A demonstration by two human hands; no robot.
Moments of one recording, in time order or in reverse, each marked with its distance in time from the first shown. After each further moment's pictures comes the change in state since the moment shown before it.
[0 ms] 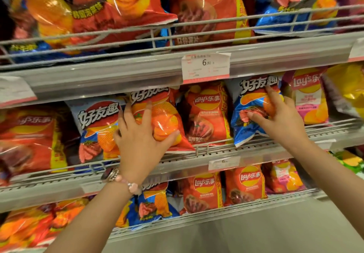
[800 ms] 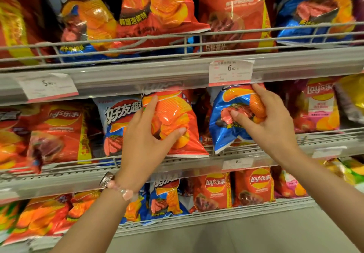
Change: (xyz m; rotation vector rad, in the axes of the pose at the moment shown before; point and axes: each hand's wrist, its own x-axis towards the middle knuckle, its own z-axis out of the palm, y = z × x) left_hand -0.016 -0.026 -0.049 -0.543 0.011 0.065; right_hand -0.047 -0.084 0.002 0.232 0.125 -0.235
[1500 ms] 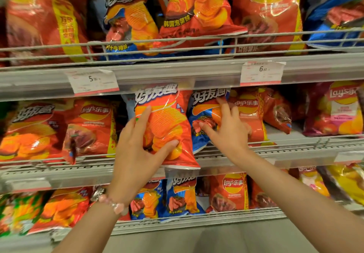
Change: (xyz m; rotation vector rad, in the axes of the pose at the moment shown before) left_hand -0.029 -0.056 -0.053 0.002 0.070 -0.006; right_hand -0.017 -0.068 0.105 -0.128 -0.171 0.002
